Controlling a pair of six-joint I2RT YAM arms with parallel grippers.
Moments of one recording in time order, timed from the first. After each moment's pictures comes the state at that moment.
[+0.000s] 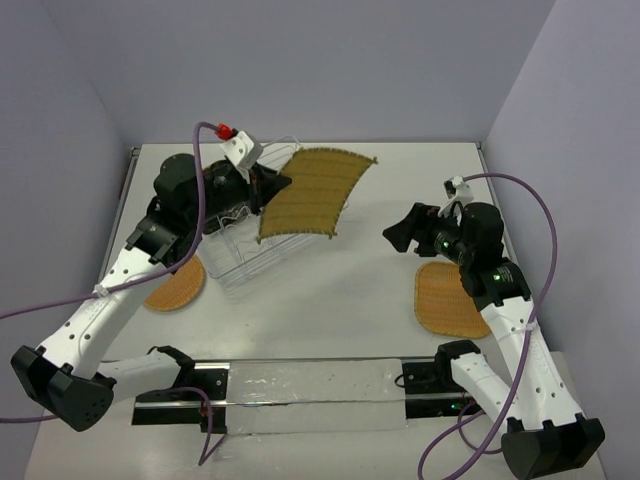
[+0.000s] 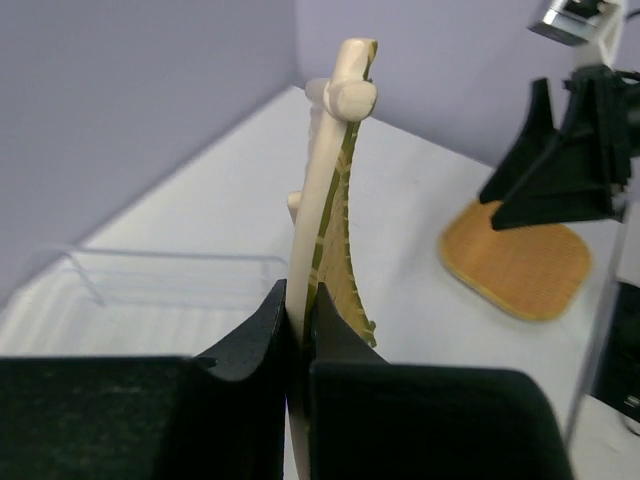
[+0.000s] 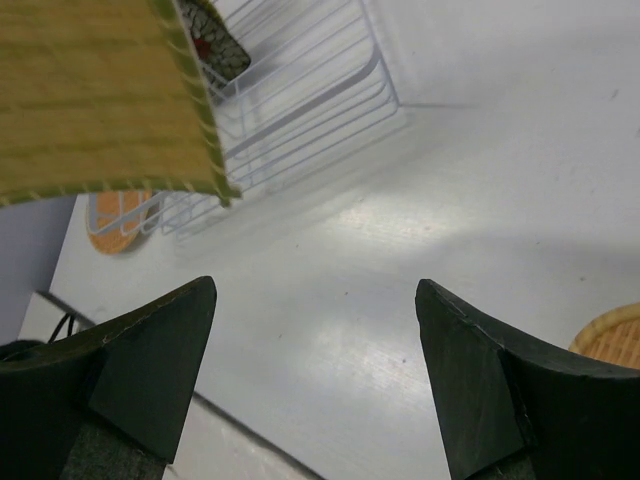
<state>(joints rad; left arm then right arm) -0.55 1.15 1.22 -0.09 0.43 0.02 0.15 0.78 0.85 -0.47 -0.37 0.43</state>
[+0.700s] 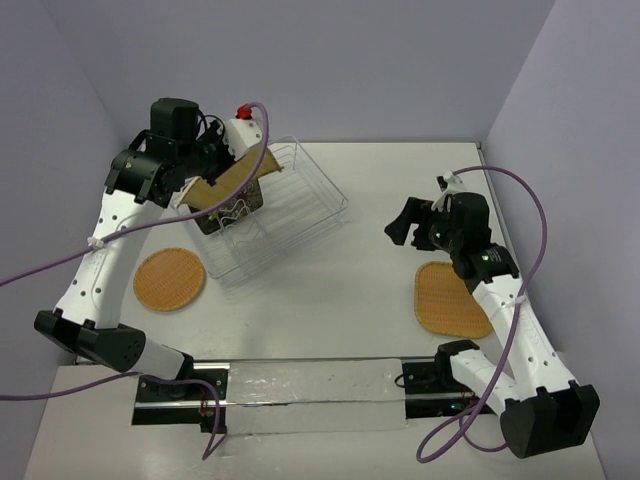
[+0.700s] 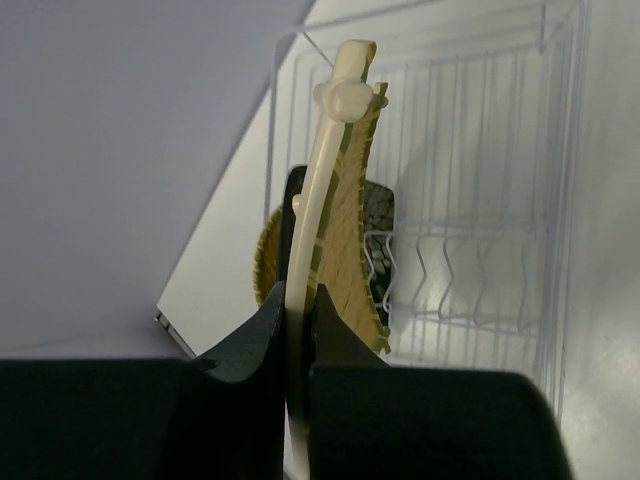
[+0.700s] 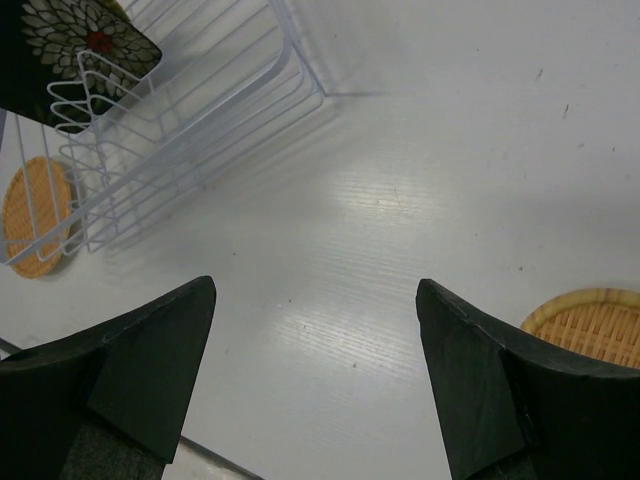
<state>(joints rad) -0.39 1.45 1.84 -0.92 0.16 0.74 0.15 0.91 0.86 -0.46 -0.27 0.38</state>
